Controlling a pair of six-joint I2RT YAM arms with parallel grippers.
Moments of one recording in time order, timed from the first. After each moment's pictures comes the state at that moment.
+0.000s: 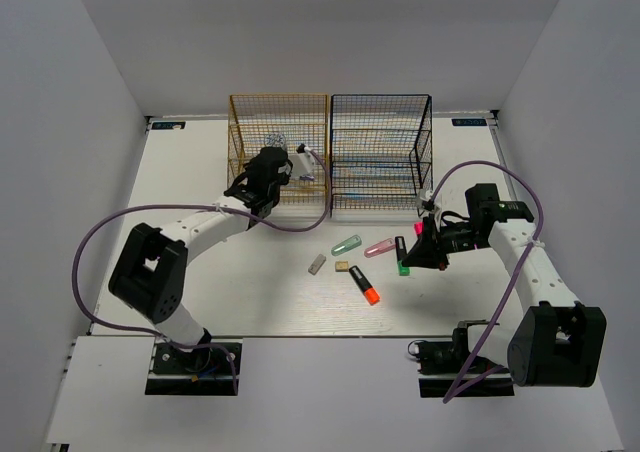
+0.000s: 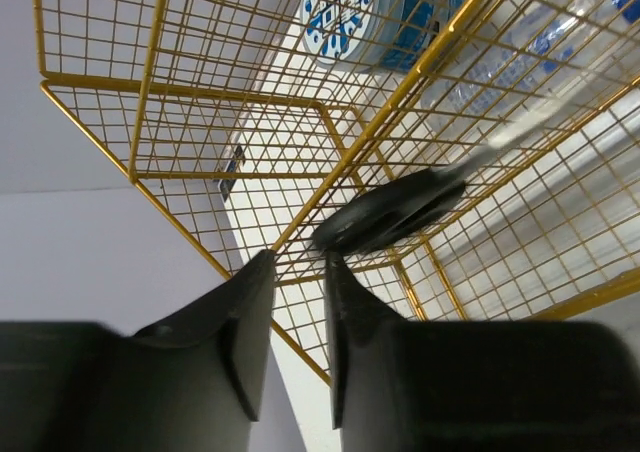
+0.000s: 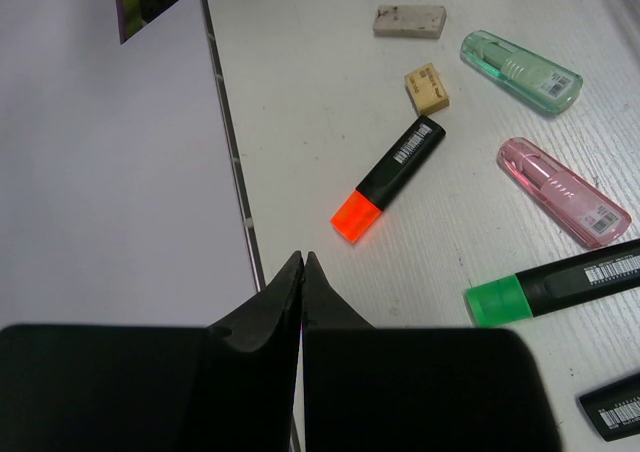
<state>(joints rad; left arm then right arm) -0.55 1.61 1.05 0.07 -0.54 0.88 0.04 1.19 0.88 -1.16 -1.13 -0.98</state>
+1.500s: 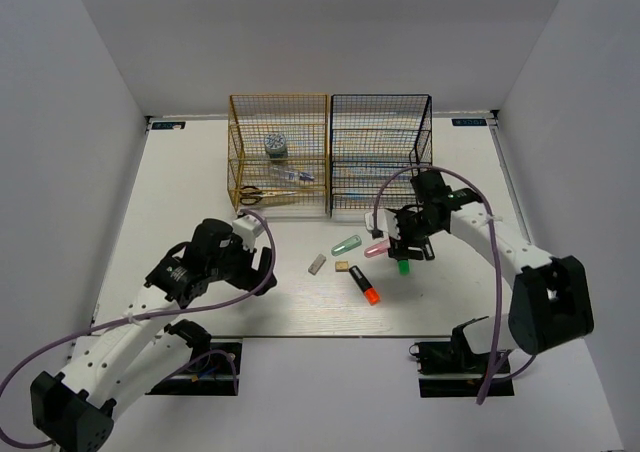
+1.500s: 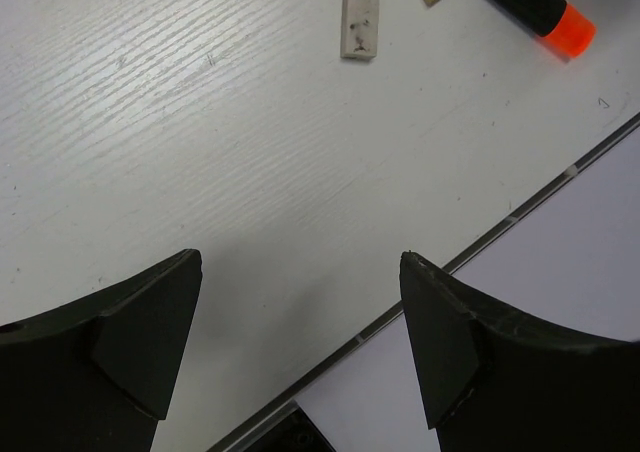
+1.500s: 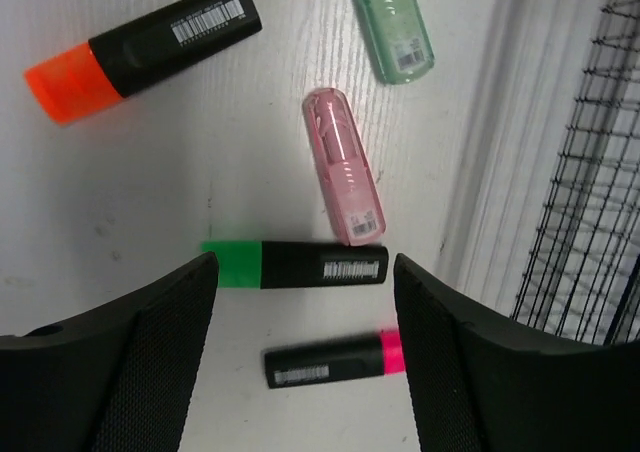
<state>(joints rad) -0.53 0.77 0.62 -0.65 0.25 -0.14 0.38 1.35 0.95 -0.81 -0.53 -1.25</state>
